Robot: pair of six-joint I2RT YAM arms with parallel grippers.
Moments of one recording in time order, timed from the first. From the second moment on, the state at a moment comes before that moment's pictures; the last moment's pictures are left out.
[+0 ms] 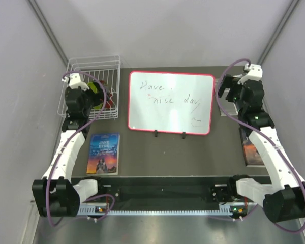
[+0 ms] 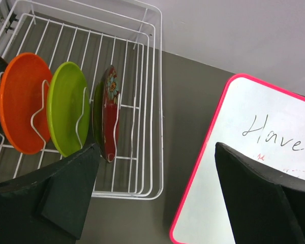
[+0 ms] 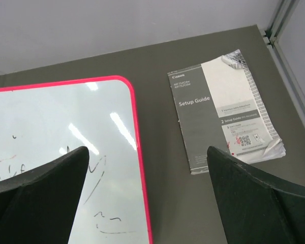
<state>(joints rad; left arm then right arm) 0.01 1.12 0.90 0.05 0.03 -0.36 0.16 1.06 1.04 -0.20 0.20 0.22</state>
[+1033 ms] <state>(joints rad) 0.01 1.63 1.01 0.31 -0.07 -0.21 0.16 1.30 1.04 -0.19 0.17 0.21</state>
